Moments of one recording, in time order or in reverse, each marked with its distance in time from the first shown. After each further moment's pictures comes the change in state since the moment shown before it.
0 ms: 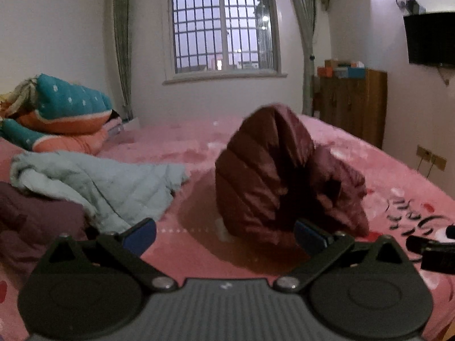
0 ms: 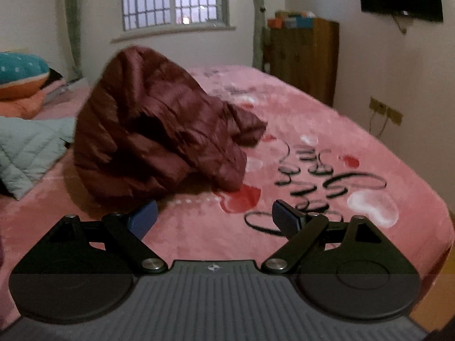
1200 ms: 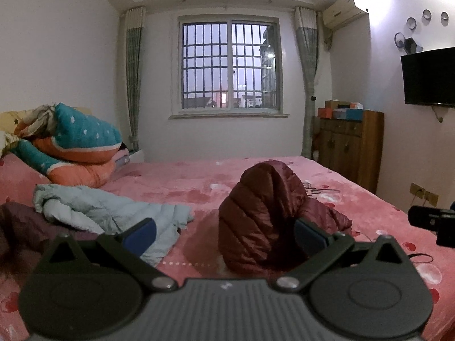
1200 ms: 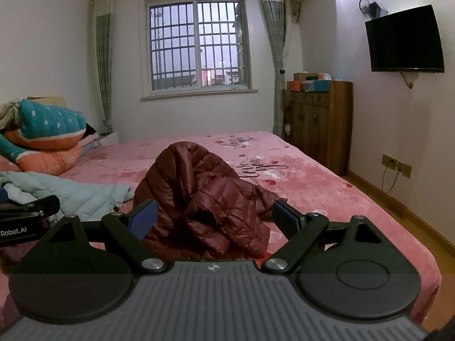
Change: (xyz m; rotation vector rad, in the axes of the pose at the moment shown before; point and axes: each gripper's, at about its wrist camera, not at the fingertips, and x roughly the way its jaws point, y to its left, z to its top) left arm -0.062 0.006 0.012 -0.046 -0.153 -0.004; right arm -0.117 0.026 0.048 -0.014 -0.230 0.074
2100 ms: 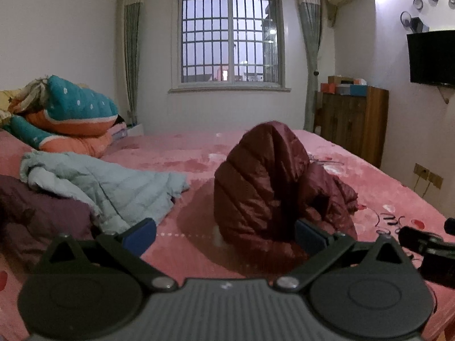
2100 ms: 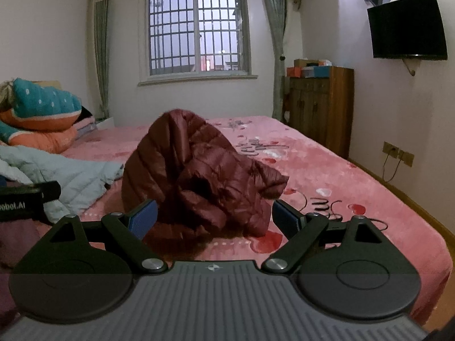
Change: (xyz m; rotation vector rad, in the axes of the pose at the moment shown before) left arm 0.044 -0.012 -0.038 -0.001 0.112 0.004; right arm 0.042 -0.009 -0.051 -0.006 0.056 -0.003
